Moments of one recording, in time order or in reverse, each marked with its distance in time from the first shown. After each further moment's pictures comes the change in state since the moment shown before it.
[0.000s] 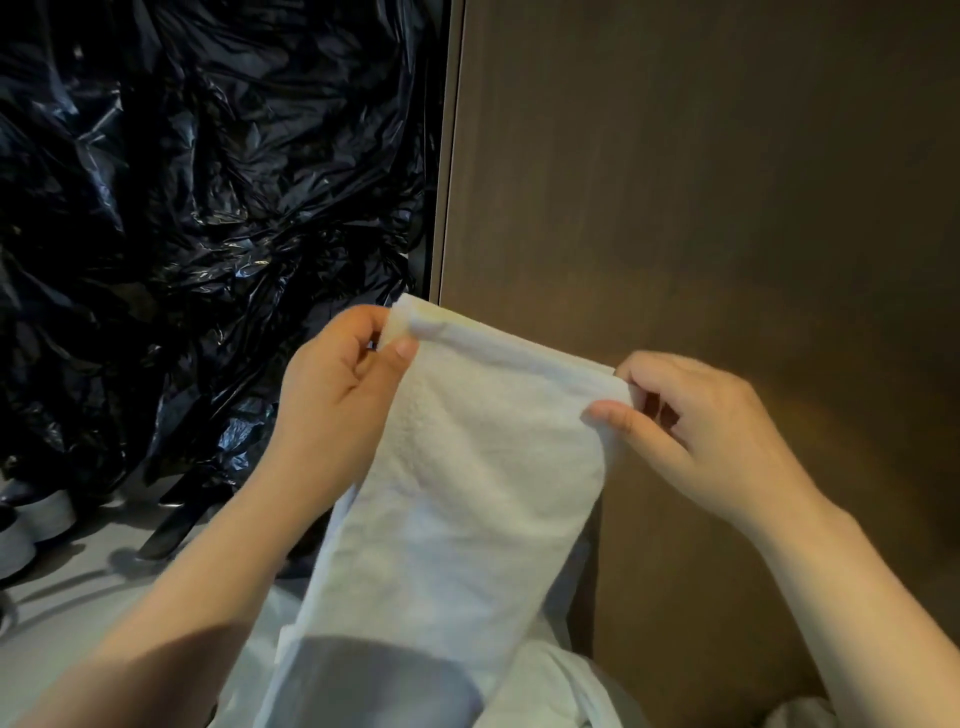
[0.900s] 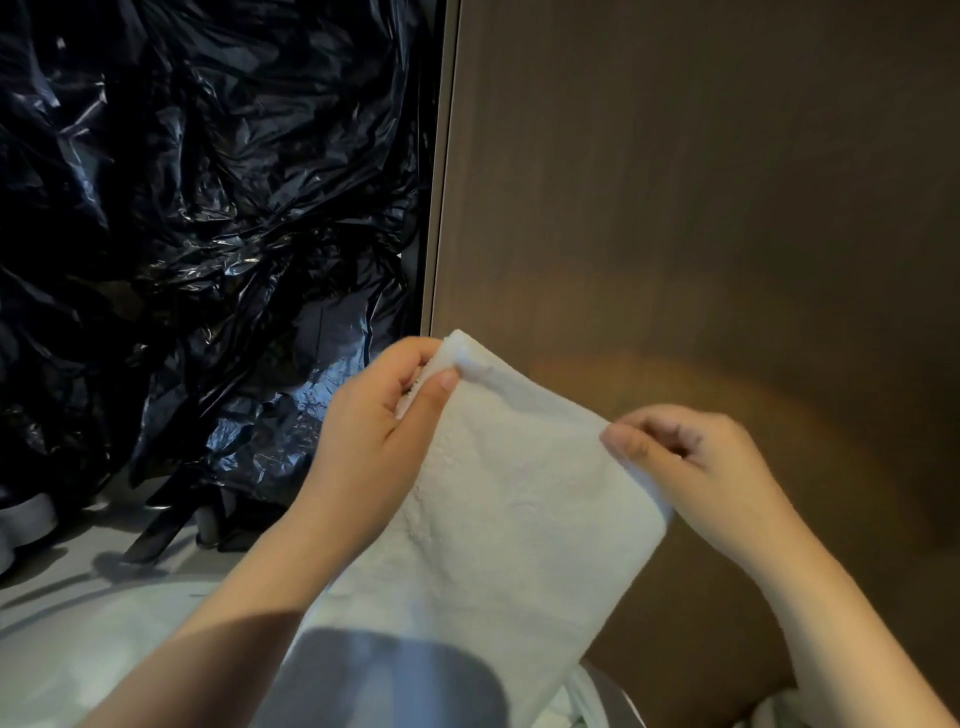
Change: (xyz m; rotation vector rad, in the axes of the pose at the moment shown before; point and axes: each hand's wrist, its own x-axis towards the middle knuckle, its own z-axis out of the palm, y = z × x) left_hand -0.019 -0.002 0.022 -0.058 -0.113 0.087; right_hand -0.028 0.001 0.010 0.406 -0.092 0.387
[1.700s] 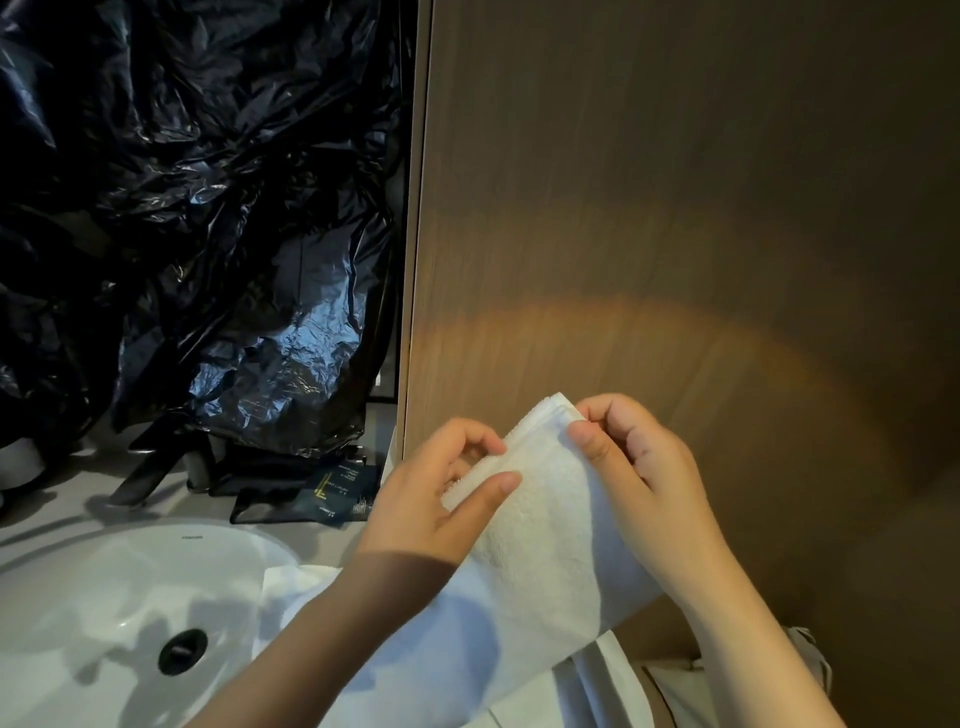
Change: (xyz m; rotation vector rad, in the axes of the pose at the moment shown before) left_hand -0.079 -0.027 0.048 -0.057 -0.208 -0.138; right_hand -0.035 0.008 0.058 0.274 0.079 0.027
